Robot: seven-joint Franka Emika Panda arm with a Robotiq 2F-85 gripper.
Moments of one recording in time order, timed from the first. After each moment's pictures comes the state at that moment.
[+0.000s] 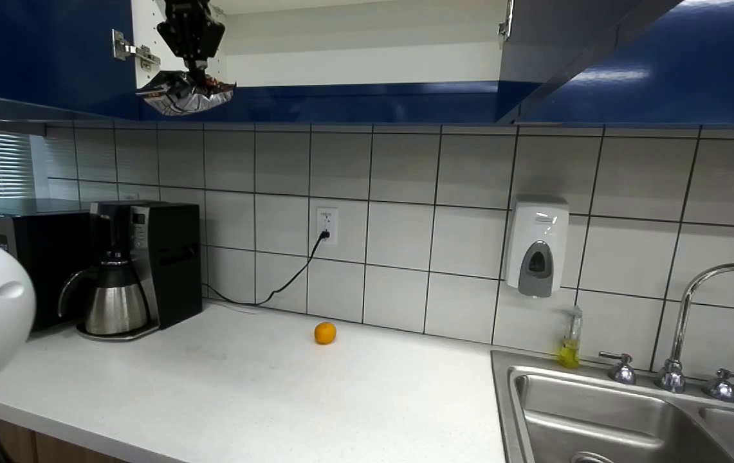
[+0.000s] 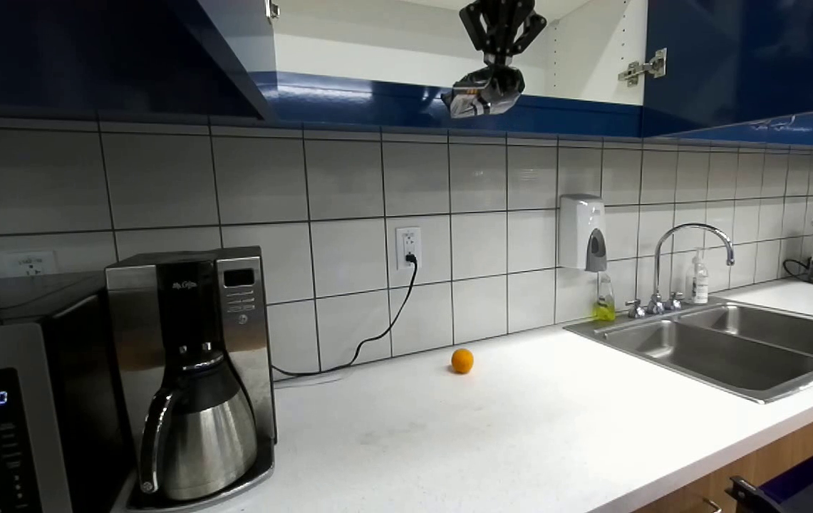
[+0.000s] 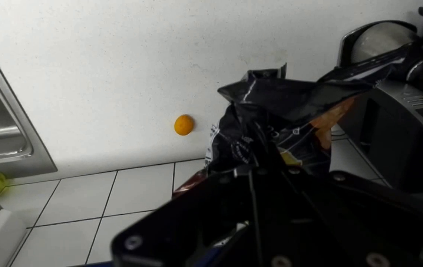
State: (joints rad) arm 0.06 -0.41 0.15 -1.74 0.03 1.58 0.28
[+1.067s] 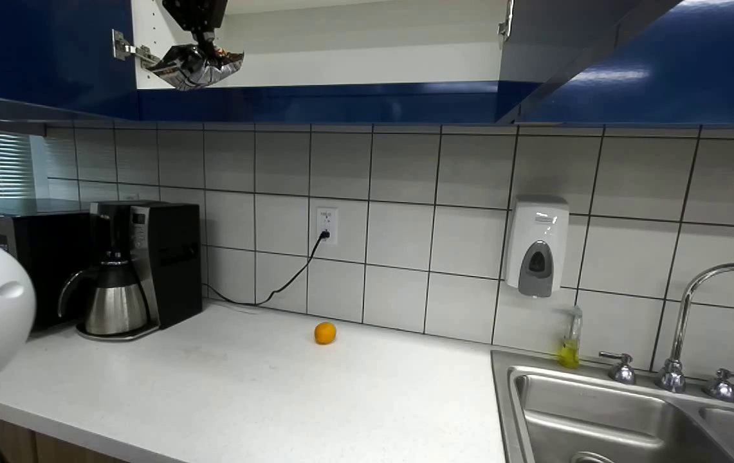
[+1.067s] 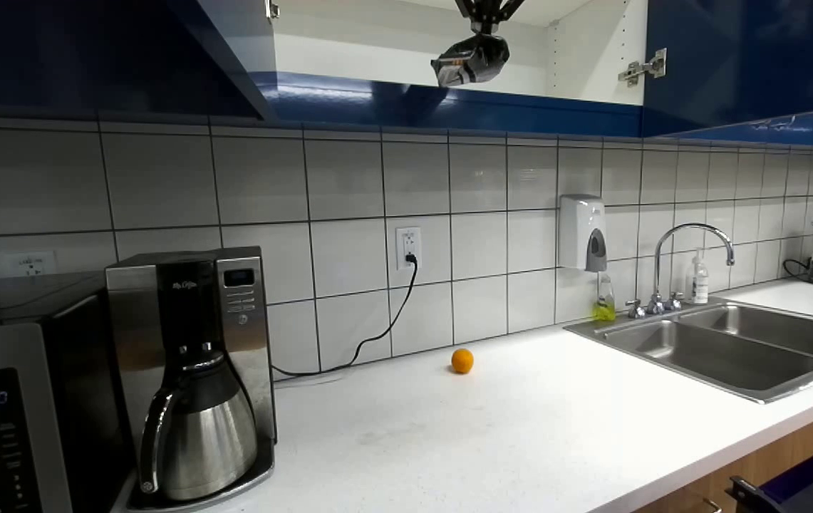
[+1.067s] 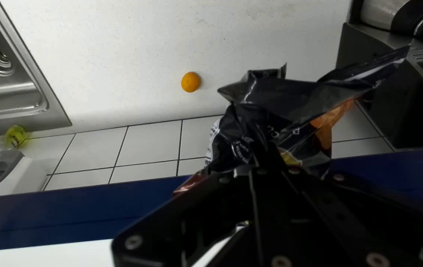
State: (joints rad) arm 0.06 -0.32 0.19 -1.55 -0.06 1.57 0.31
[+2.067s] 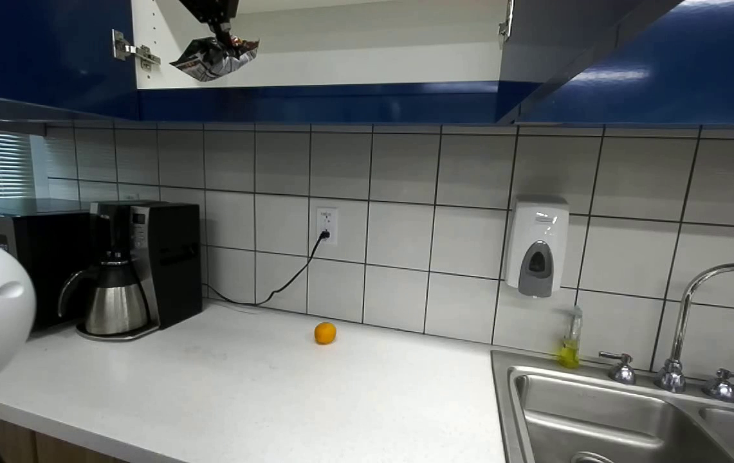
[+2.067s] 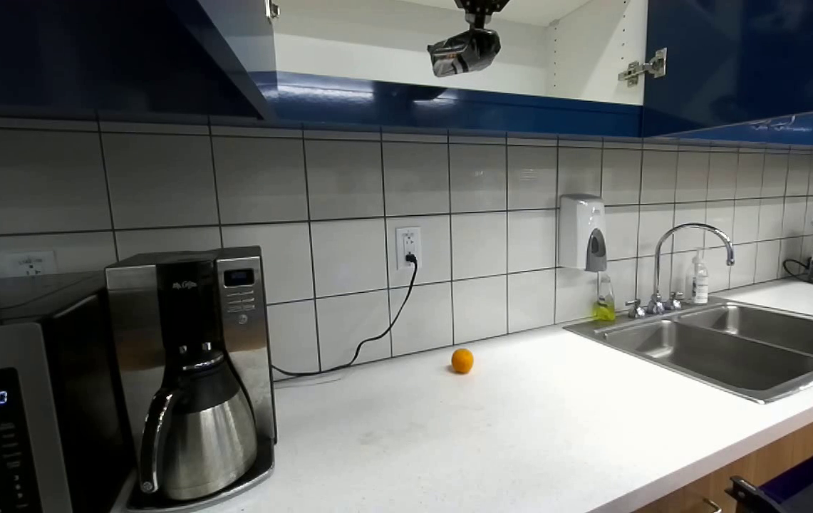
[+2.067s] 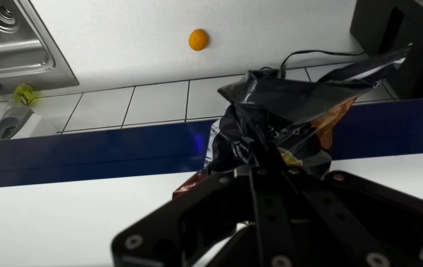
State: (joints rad) arm 0.06 -0.28 0.19 -1.48 -0.14 1.65 0.31
